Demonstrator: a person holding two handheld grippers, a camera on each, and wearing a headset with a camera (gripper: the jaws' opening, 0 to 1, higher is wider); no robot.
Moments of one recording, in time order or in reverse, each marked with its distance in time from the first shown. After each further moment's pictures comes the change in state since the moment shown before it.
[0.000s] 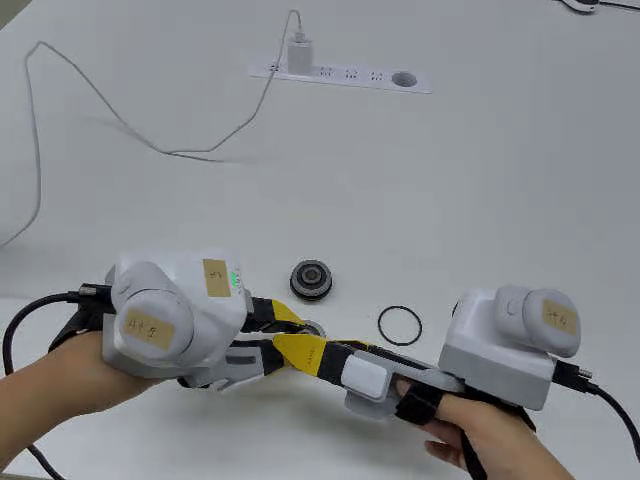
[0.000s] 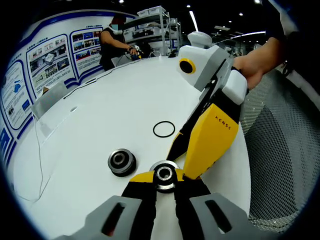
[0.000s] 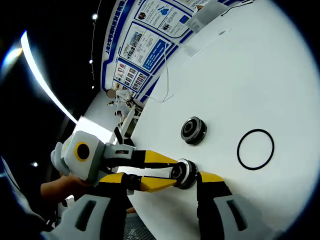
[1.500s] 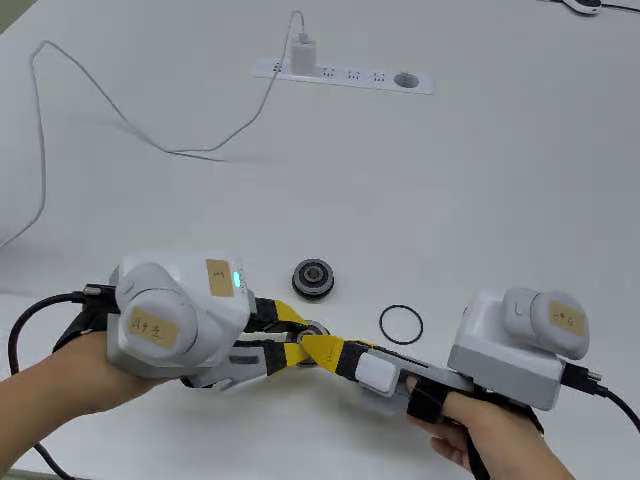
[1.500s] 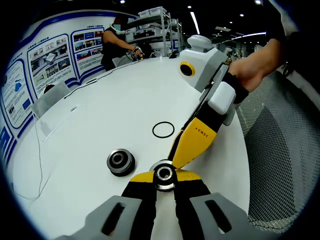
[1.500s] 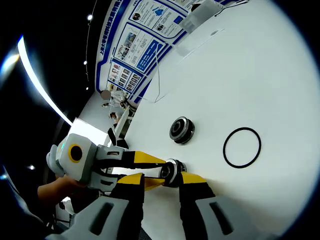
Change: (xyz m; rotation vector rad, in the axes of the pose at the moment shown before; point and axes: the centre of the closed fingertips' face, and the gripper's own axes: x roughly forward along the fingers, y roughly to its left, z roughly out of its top) left arm 0.000 -0.002 0.000 -0.009 -0.006 0.006; right arm -0.007 -0.016 -0.001 0.015 -0.001 -0.050
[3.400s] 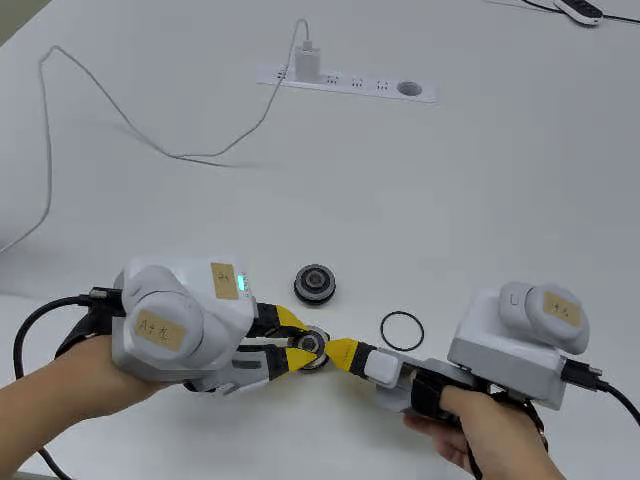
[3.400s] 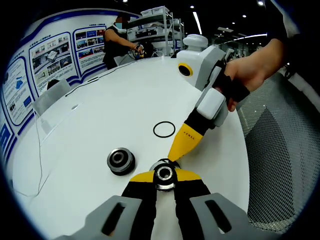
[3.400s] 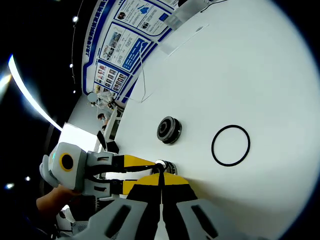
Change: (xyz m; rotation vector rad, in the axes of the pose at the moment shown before) left arm 0.000 0.001 0.000 -0.019 0.004 0.008; right arm -0.001 -0.012 0.000 0.071 0.028 -0.102
